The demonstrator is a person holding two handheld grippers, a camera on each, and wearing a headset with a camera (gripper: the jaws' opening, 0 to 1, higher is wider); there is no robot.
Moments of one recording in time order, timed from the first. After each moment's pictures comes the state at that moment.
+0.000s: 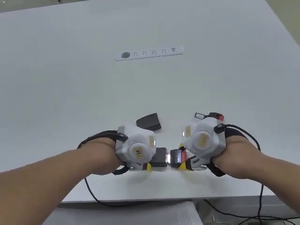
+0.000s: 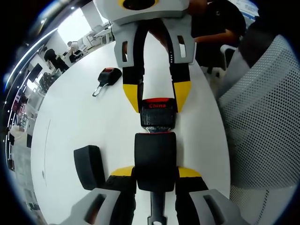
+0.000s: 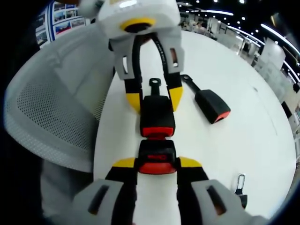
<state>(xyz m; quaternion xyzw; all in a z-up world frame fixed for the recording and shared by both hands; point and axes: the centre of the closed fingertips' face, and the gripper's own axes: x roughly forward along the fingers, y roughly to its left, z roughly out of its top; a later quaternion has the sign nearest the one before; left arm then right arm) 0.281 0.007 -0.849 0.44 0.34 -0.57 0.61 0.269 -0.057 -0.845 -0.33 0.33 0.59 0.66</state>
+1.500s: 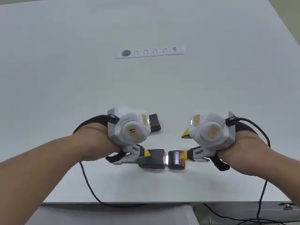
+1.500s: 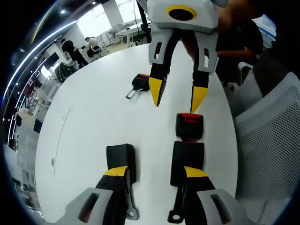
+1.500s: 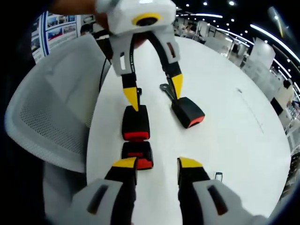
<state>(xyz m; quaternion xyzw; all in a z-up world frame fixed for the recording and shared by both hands) 0.329 0.013 -0.808 0.41 0.34 -0.52 0.67 0.304 -0.072 -0.813 -0.31 0.31 0.55 0.71</state>
